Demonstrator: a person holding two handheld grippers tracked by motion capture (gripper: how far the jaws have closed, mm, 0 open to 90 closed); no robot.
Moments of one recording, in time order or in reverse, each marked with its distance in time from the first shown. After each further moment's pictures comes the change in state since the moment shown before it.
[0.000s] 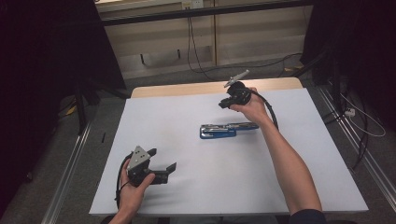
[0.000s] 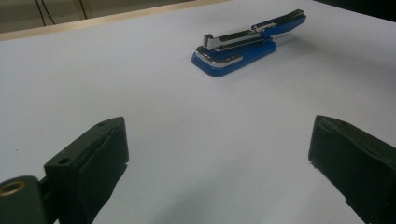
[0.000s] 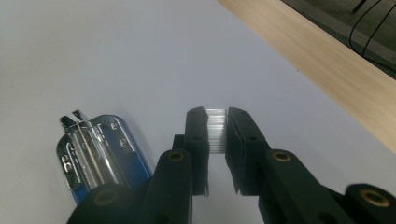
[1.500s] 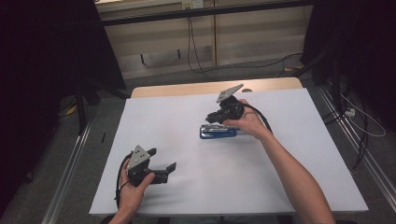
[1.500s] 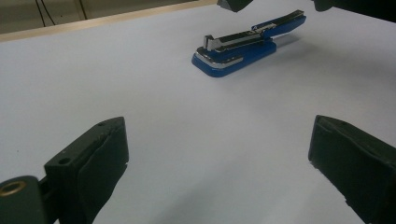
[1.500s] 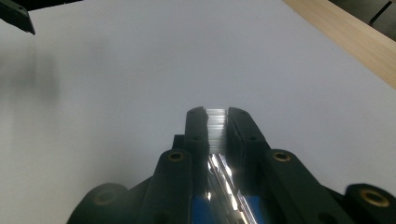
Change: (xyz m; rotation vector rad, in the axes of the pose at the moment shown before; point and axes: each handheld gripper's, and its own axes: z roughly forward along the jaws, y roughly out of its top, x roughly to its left) left arm 0.000 0.001 0.000 -0.003 -0.003 -0.006; right arm 0.056 -0.008 0.003 -0.106 0.218 -0.107
